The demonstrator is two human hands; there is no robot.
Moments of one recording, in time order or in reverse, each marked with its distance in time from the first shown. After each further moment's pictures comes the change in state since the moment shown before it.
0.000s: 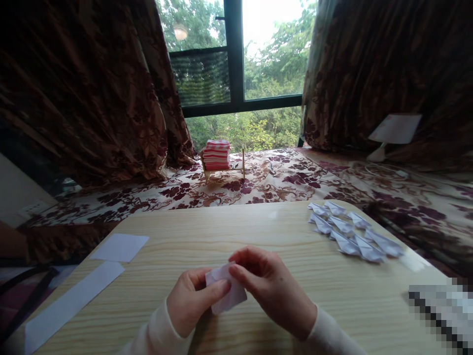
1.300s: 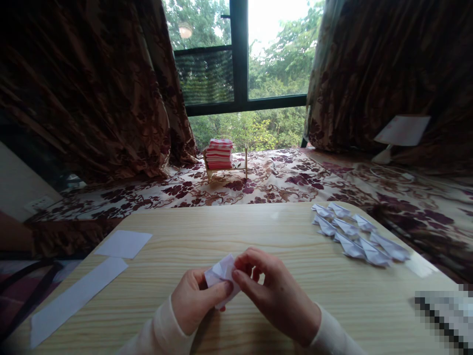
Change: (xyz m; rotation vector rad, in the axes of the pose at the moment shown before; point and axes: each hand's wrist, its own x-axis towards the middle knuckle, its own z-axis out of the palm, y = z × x) left_hand -0.004 0.009 0.007 0.145 0.028 -0.041; right_hand -0.002 -0.006 0.001 -0.461 -0.019 -0.249
